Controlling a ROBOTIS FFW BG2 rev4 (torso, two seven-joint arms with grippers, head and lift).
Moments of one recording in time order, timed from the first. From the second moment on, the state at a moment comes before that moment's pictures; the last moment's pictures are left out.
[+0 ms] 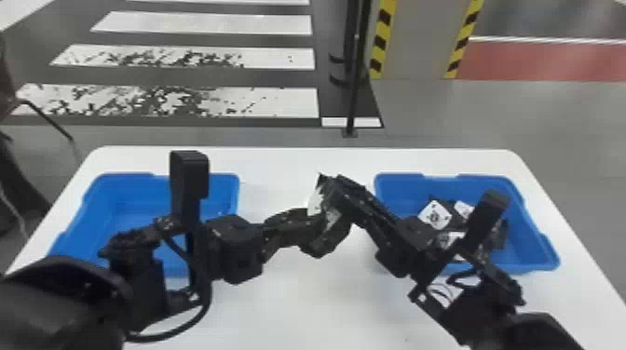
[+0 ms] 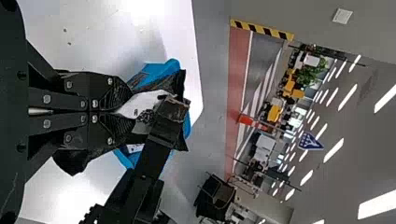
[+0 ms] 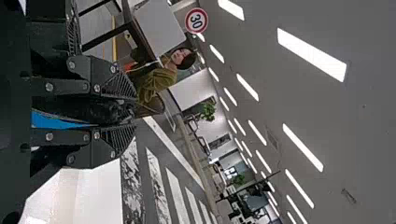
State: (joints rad) left arm 0.14 0.21 -0.11 -2.23 0.39 0.94 -0.53; right arm 0.22 -0.13 0.12 -1.90 -0.57 0.25 0.55
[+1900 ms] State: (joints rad) left arm 0.85 0.00 0.49 -2.44 0.26 0.15 -0.42; right arm 0.75 -0.06 -0.31 -2.23 -0.25 0.04 0.33
